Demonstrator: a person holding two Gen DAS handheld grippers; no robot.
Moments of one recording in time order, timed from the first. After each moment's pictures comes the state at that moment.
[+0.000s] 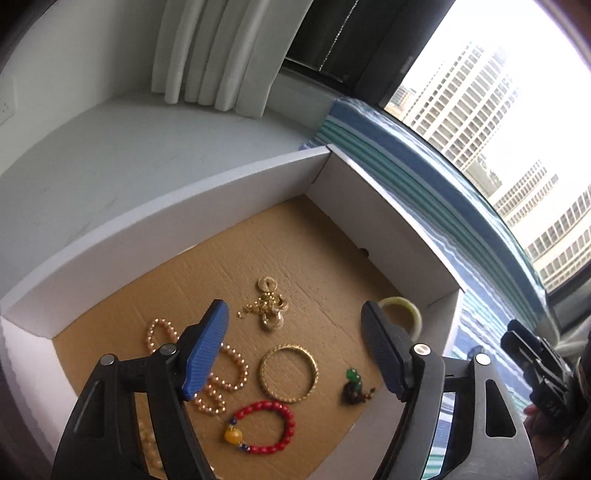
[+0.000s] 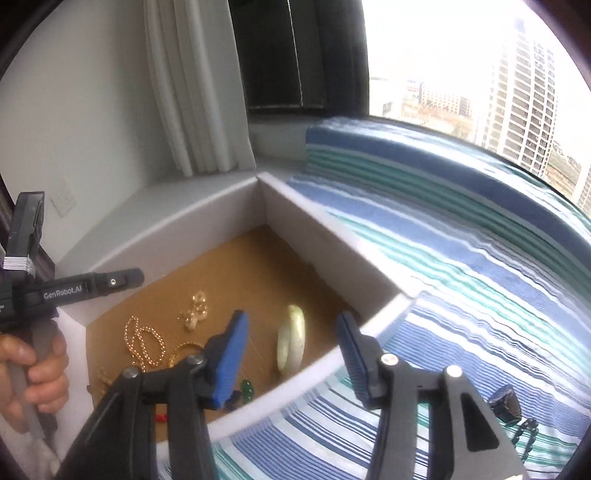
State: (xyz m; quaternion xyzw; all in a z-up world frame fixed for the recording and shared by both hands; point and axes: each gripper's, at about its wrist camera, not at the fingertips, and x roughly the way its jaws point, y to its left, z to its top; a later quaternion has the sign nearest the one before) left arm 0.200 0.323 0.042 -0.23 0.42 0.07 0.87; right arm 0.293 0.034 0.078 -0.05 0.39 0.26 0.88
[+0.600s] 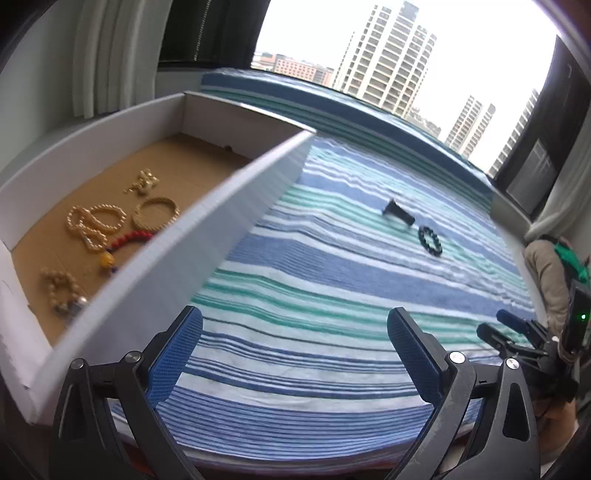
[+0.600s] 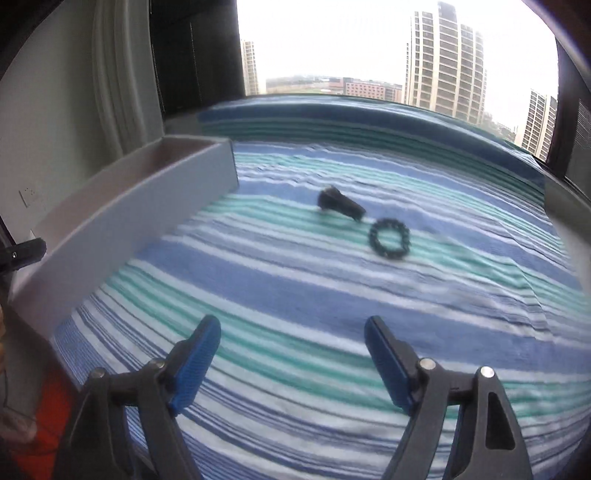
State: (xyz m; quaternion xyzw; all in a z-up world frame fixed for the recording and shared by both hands) left arm 0.049 0.105 0.000 -0.12 0.42 -0.07 0.90; right arm 0.084 -0.209 -0.001 -0.02 0.42 0.09 0.90
